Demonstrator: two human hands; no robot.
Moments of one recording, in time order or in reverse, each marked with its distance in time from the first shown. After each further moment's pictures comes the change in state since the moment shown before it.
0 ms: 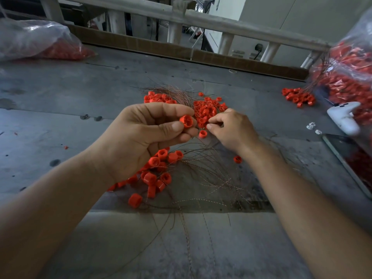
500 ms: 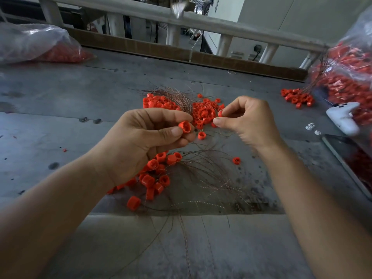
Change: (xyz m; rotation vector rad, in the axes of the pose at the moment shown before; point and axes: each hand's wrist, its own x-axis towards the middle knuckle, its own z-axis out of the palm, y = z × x) left_hand 0.001 -0.001 0.000 0.035 0.022 -0.017; right_hand -0.012 -0.010 -0.034 0.599 0.120 0.066
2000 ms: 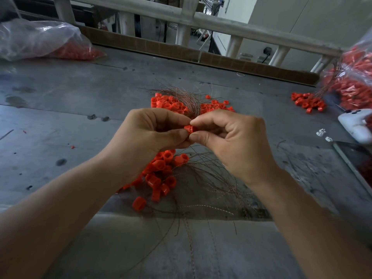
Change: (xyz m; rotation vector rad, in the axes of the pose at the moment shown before) left_hand 0.003 -0.006 -0.003 0.202 0.151 0.061; right_hand -0.041 -0.039 0.027 -0.011 -0.111 -0.453
